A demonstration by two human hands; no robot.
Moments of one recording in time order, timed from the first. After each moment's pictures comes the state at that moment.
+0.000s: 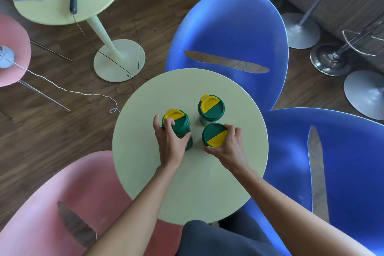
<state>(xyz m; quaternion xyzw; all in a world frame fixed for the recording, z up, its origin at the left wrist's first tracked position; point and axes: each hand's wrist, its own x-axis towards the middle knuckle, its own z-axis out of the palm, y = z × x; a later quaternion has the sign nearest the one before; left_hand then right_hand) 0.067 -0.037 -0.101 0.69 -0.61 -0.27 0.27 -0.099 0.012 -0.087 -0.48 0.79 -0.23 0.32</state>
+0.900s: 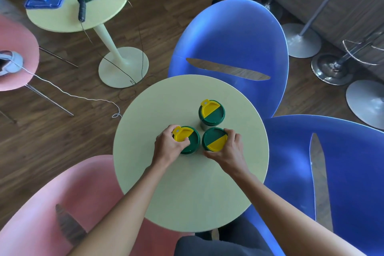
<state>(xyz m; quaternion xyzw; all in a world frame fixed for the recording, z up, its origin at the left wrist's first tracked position) 0.080 -0.046 -0.075 0.69 -0.59 -0.36 0.20 -0.101 0.012 -0.091 -0.46 0.78 -0.24 0.35</state>
